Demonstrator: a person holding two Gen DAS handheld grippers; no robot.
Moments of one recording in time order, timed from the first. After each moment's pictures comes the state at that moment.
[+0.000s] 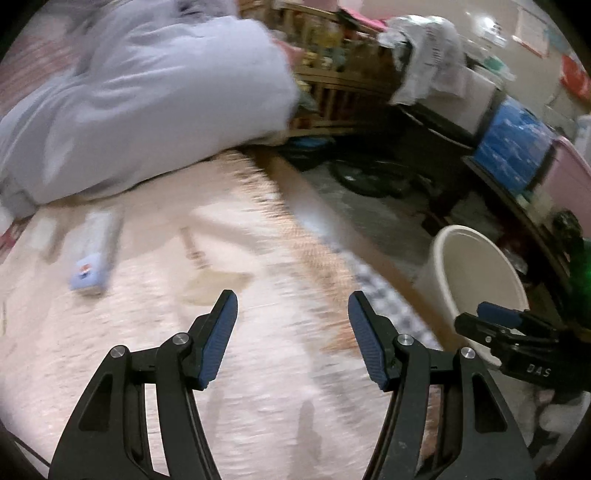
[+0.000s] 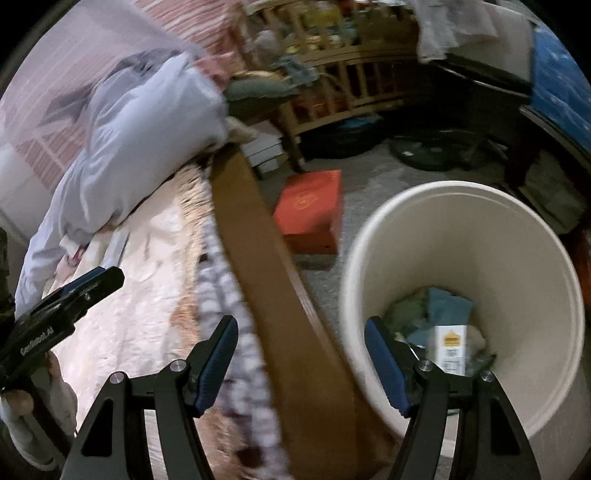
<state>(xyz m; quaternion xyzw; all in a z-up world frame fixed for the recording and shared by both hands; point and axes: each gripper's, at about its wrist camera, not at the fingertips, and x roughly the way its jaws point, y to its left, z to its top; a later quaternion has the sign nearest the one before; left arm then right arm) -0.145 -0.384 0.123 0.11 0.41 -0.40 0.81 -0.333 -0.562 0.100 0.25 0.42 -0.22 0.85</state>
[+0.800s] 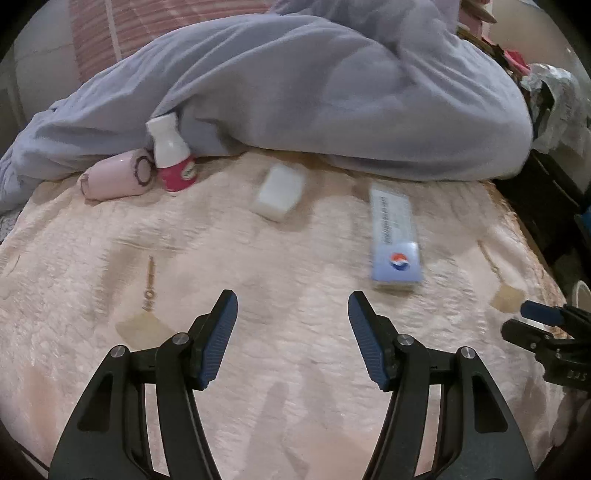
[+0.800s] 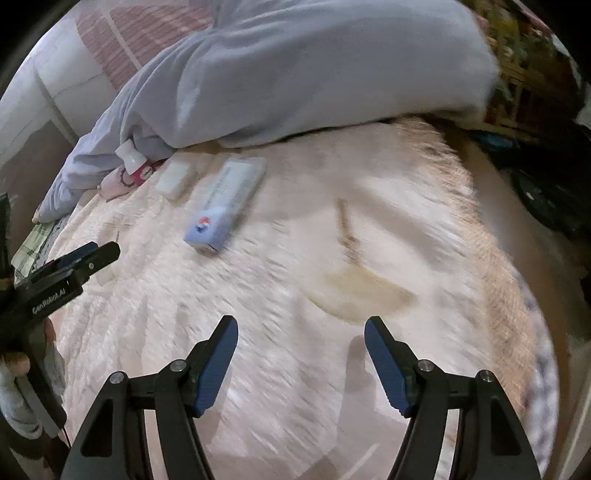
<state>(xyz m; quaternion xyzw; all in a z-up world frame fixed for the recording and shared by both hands) 0.014 -0.183 0.090 0.08 0.43 -0.21 0.87 -0.104 -0.414 0.063 0.16 0.49 -0.05 0.86</state>
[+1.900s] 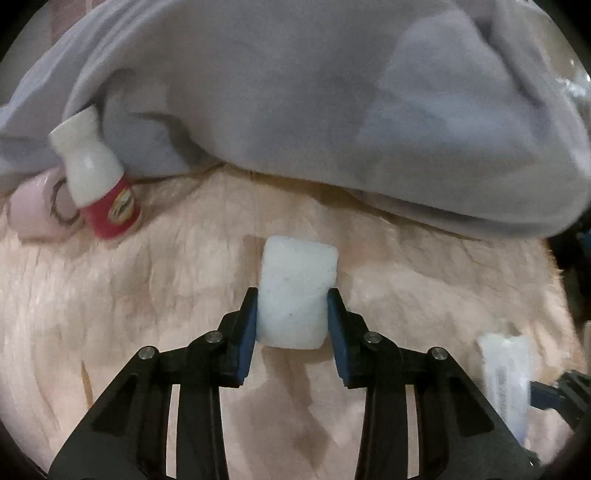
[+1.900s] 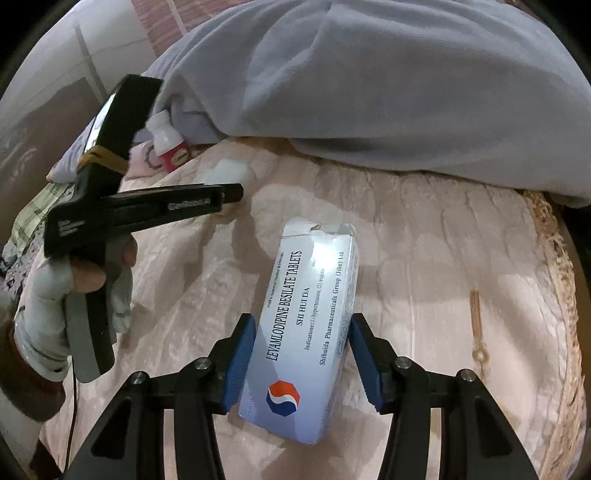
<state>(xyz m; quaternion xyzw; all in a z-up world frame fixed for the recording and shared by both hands) 0.127 -0.228 0.049 0.04 0.47 -0.25 0.85 -0.021 -0.355 0.047 0.08 0.49 0.01 0.87</state>
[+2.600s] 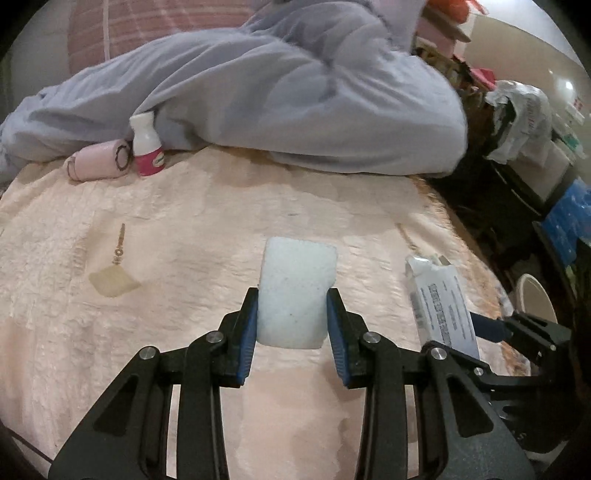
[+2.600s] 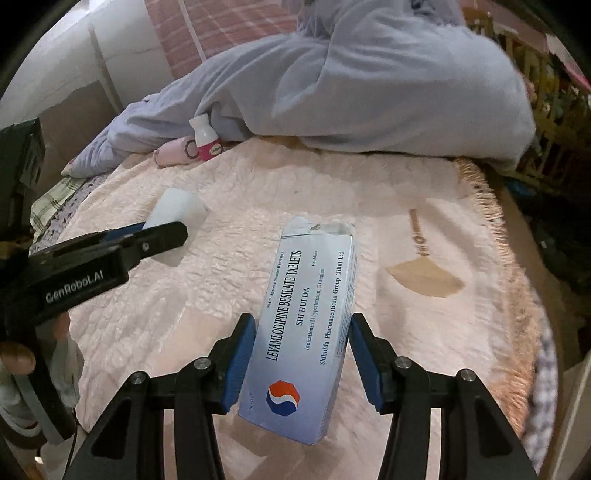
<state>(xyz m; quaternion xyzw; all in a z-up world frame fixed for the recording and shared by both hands) -0.073 -0.193 0.124 0.03 0.43 -0.27 0.86 -0.155 -0.340 0.099 0.07 0.46 0.00 0.88</state>
